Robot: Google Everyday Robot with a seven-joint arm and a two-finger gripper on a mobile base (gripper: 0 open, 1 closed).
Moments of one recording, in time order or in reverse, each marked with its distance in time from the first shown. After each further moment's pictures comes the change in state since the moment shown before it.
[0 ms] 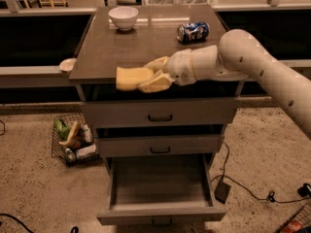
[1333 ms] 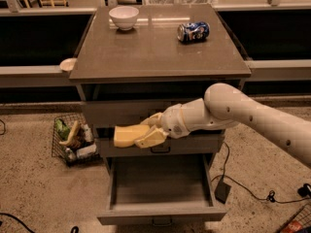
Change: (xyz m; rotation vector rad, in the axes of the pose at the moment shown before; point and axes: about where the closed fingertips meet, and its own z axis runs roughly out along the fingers) arm 0.120 0.121 0.041 -0.126 0.150 0.216
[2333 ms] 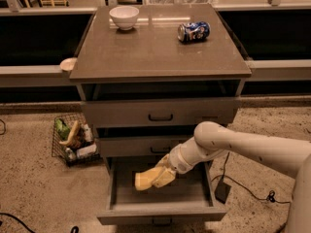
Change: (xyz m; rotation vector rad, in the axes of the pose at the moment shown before) arm 0.207 -0.001 0.059 -0.068 0.323 0.094
